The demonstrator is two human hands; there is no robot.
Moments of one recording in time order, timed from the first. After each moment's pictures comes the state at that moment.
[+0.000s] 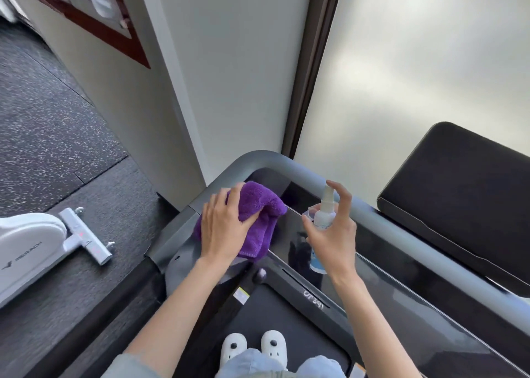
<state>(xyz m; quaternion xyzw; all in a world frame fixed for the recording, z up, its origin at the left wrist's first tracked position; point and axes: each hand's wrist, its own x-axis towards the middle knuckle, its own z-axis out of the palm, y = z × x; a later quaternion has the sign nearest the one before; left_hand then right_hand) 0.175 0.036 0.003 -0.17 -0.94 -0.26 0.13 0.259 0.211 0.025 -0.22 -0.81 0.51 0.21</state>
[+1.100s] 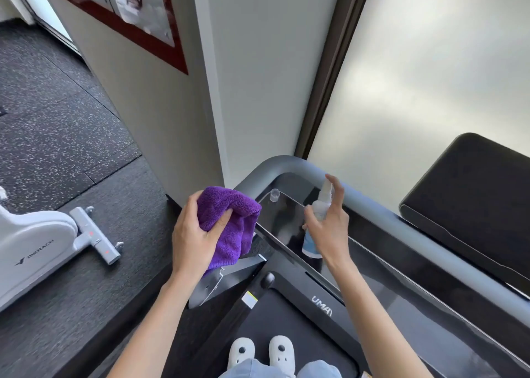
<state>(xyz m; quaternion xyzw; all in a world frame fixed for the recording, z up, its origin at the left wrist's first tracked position) 0.185 -0.055 0.036 -0.04 -0.86 -0.50 0.08 0.221 0.173 0.020 -0.21 -0.82 0.50 0.19</state>
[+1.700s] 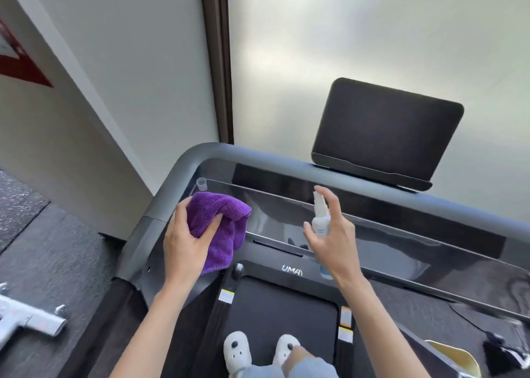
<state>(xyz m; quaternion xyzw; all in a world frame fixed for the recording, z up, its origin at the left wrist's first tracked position) 0.222 0.003 0.027 -0.19 -0.84 -0.50 -0.02 0.374 0.200 0.035 -0.32 -0.84 0.37 0.25</state>
